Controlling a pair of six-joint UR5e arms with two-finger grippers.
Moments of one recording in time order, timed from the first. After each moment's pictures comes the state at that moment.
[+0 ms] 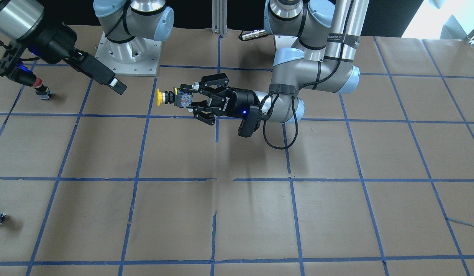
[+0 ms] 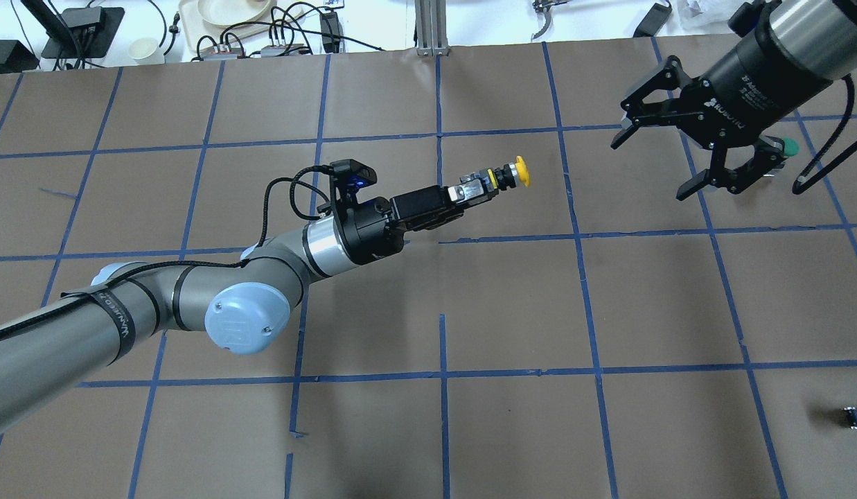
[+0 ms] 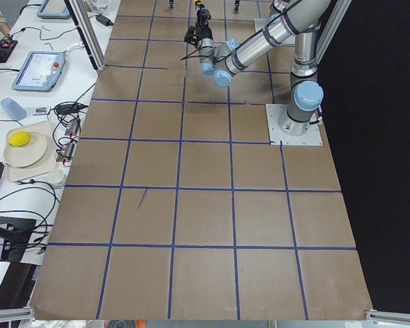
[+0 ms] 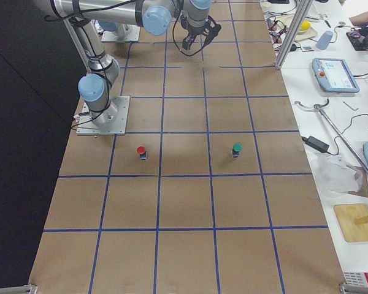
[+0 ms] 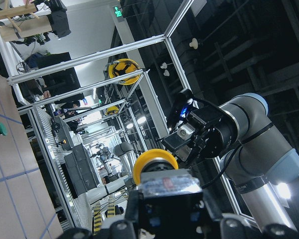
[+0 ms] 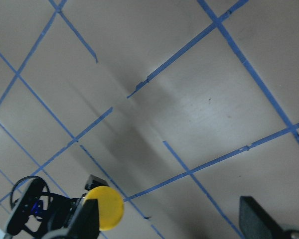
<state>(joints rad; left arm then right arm) -1.73 -1.87 -2.14 -1.37 -0.46 1.05 1.34 -1.64 1.64 -1.43 -1.03 0.42</state>
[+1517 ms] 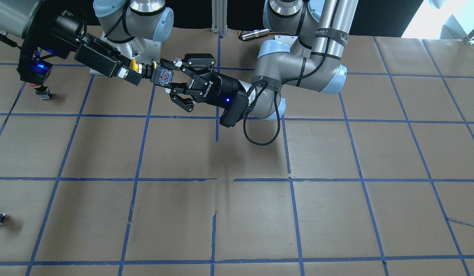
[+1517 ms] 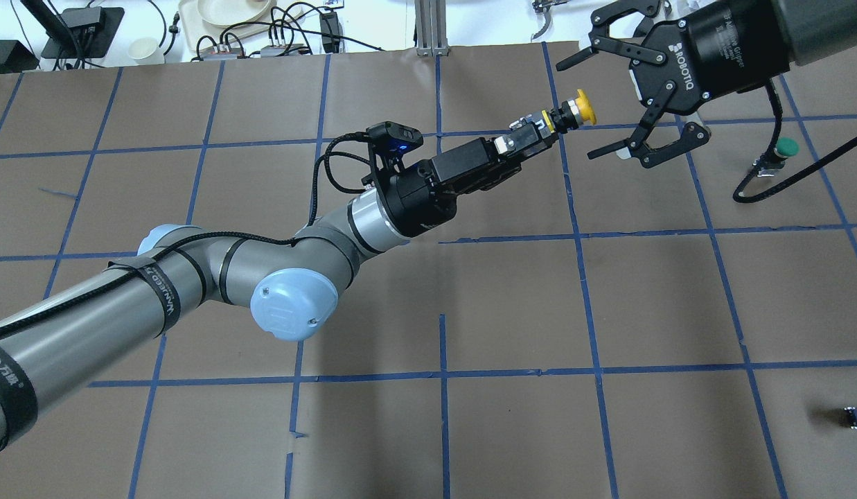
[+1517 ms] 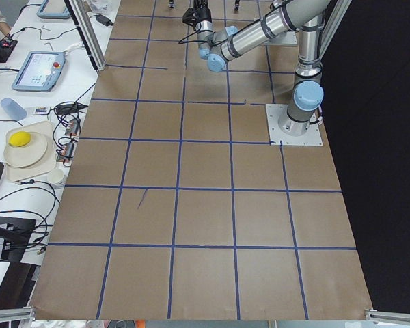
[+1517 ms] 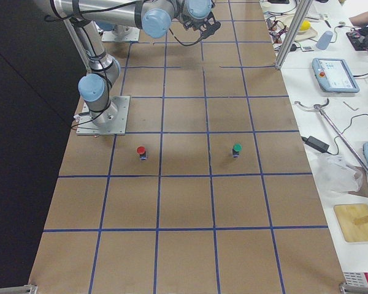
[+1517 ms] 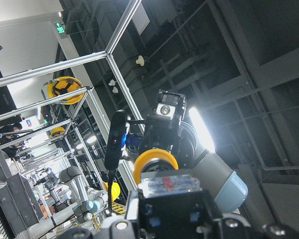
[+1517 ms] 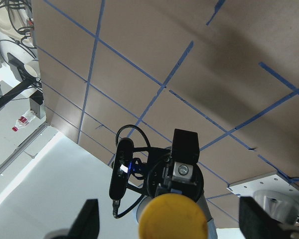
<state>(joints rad) -1.83 -1.87 -2.04 -1.37 -0.68 1.05 1.32 -1.65 1.64 -1.36 -0.68 0.61</state>
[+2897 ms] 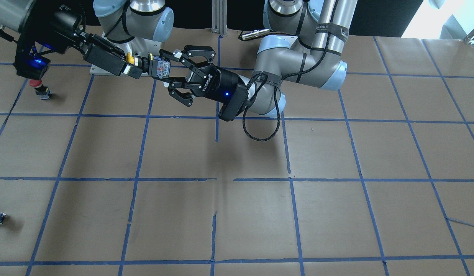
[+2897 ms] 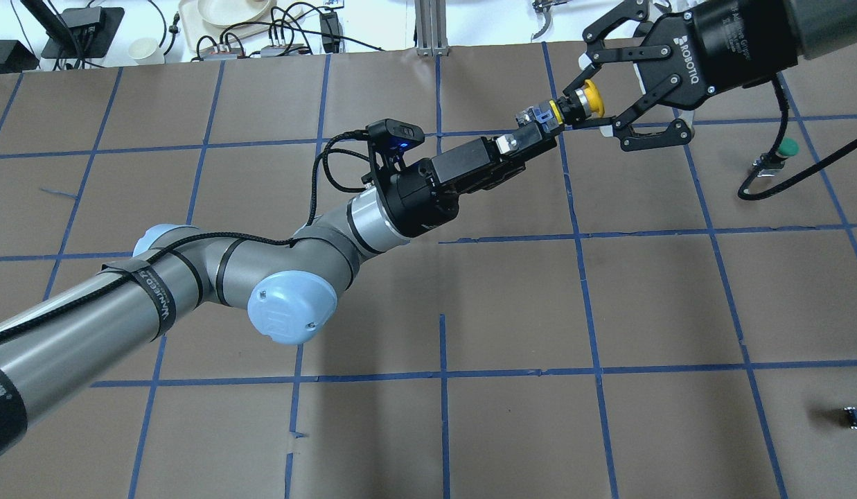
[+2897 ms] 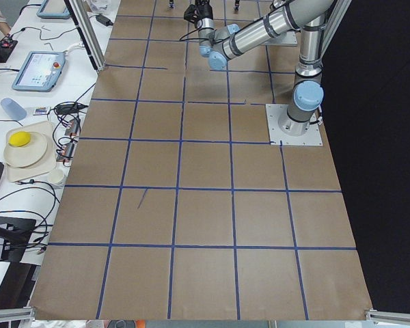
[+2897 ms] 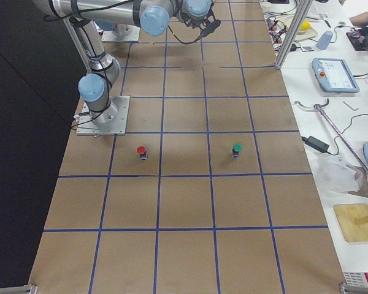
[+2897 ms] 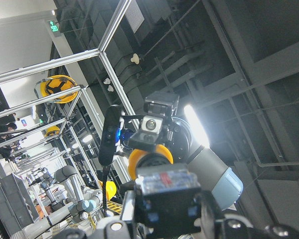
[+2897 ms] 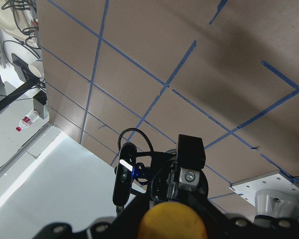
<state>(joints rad) -1.84 -1.85 -2.04 -1.37 -0.68 1.05 1.32 -1.65 1.63 -1.36 -0.68 0.62</state>
